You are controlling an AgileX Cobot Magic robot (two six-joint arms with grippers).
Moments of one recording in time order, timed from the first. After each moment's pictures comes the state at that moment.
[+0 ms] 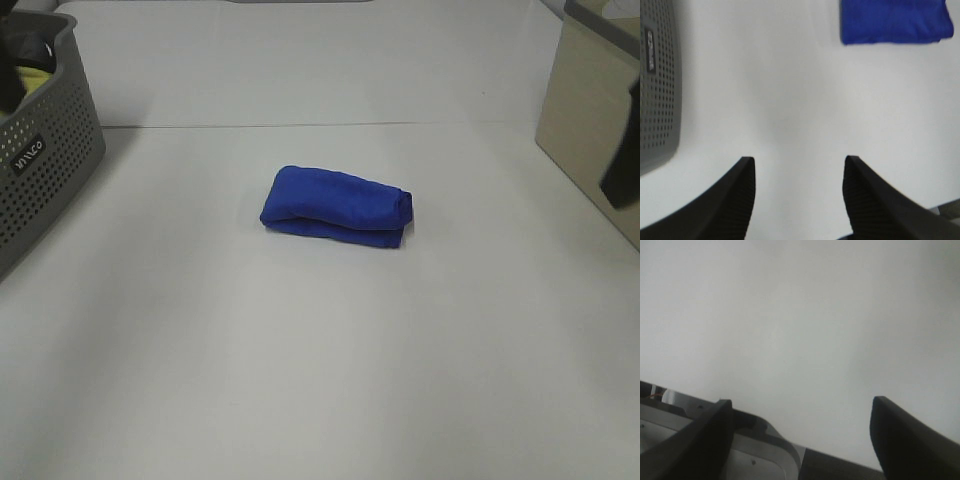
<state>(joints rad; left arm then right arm) -0.30 1.36 -1.34 -0.06 1.21 -0.09 0.12 1.25 -1.11 0.19 1.21 -0.09</state>
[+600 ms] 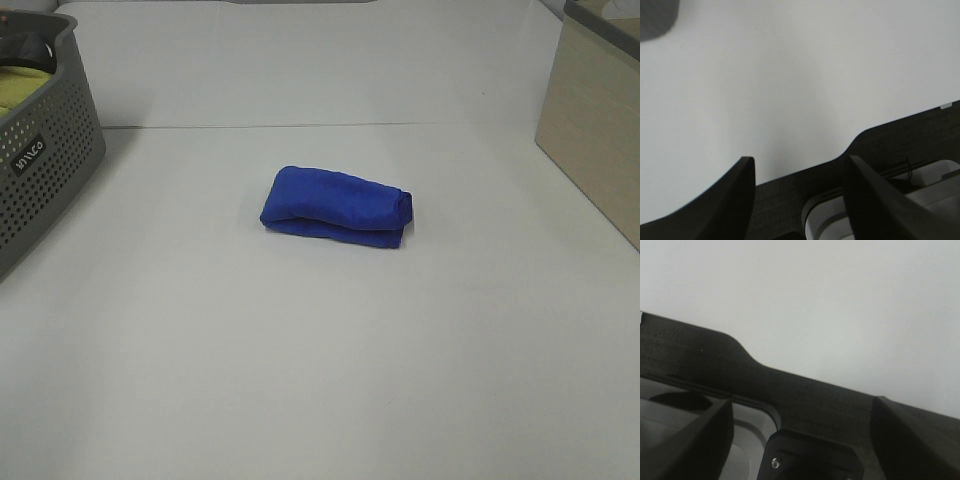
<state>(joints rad) -0.30 0.44 -0.55 -0.06 1.10 -0.03 0.12 0.45 -0.51 0.08 1.22 -0.09</state>
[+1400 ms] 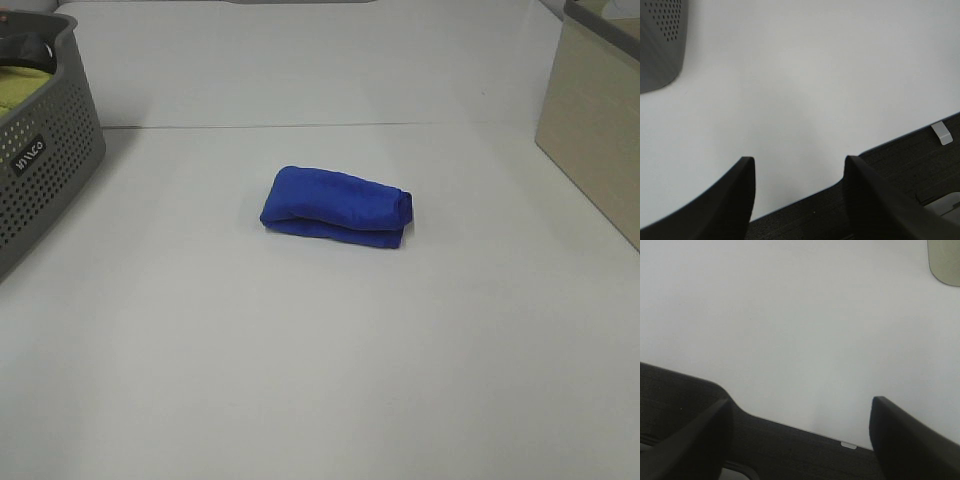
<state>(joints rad) -0.30 0.28 -0.52 -0.08 1.08 0.03 0.12 0.28 -0.46 0.07 1.11 -0.12</state>
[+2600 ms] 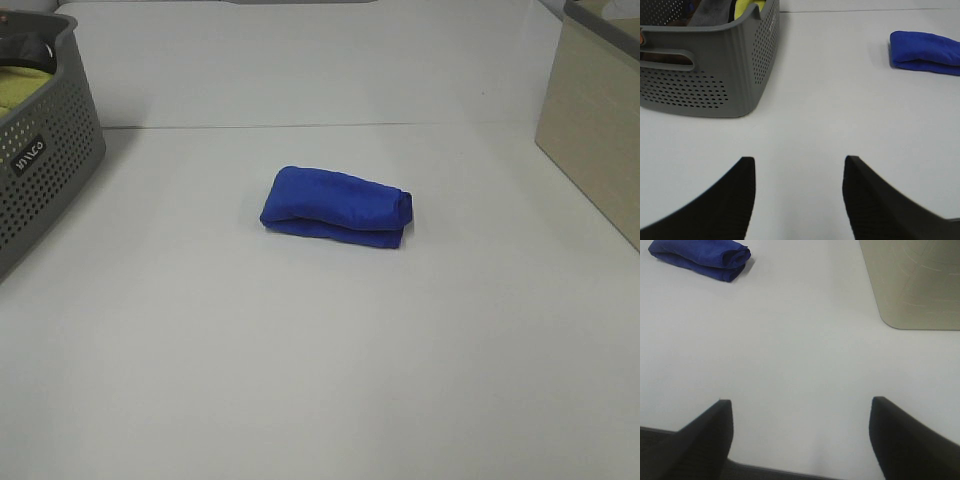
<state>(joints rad) 0.01 -0.01 -0.52 -0.09 1.08 0.03 0.00 0.00 -0.46 0.09 1.11 -0.12</state>
